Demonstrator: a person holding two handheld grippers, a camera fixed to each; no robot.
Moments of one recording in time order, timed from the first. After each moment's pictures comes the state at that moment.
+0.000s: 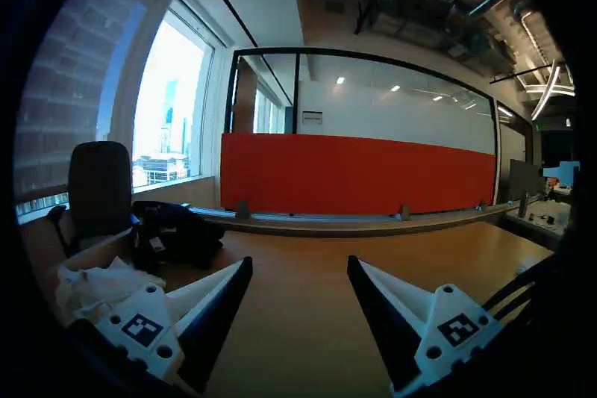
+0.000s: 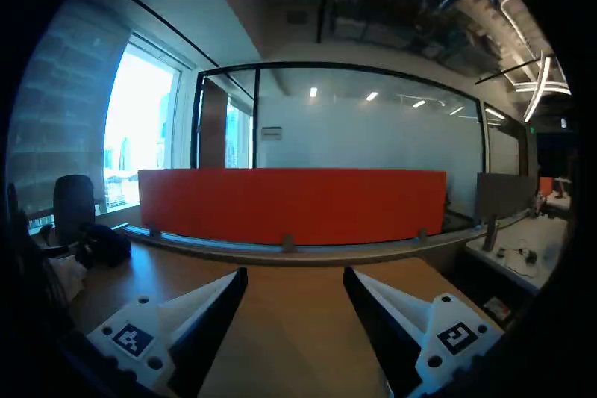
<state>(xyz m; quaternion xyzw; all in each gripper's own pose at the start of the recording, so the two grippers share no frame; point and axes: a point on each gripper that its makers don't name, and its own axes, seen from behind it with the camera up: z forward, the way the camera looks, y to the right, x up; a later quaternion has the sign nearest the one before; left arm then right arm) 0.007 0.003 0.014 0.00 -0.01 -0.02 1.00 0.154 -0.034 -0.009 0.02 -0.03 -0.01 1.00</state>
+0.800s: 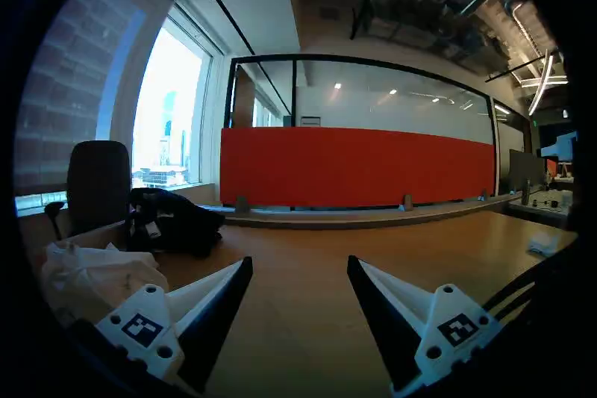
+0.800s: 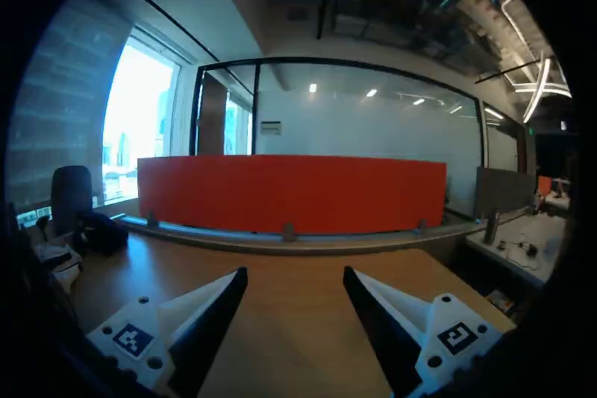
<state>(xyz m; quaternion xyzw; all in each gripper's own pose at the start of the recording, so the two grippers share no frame) -0.052 -0.001 0.020 0.00 0.02 0.00 1.00 0.117 -0.044 -0.007 0.02 -0.04 -0.01 1.00</state>
